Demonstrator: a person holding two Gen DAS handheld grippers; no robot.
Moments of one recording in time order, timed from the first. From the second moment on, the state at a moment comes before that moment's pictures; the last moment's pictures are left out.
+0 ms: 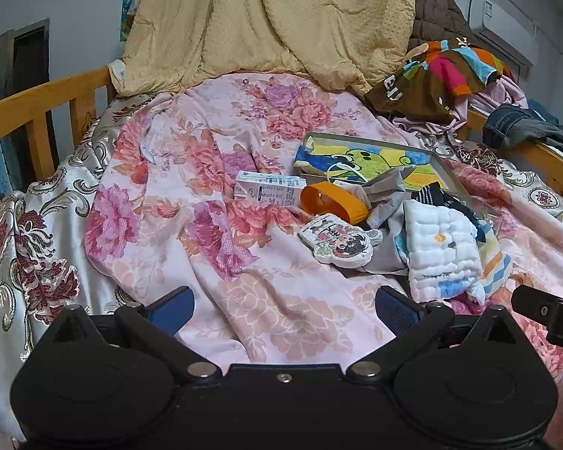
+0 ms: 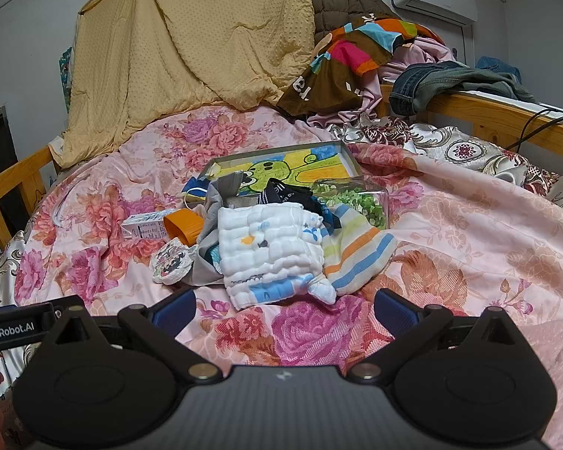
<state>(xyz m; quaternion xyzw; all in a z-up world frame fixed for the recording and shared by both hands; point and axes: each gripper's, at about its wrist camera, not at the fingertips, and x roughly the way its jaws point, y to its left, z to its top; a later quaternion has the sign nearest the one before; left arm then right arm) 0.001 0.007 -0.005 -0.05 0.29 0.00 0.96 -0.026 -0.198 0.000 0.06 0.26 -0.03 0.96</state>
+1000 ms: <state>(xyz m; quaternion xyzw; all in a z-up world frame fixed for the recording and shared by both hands) 0.001 0.009 -0.005 -0.05 0.29 0.00 0.96 -0.026 -0.198 0.001 0.06 0.26 -0.03 0.96</state>
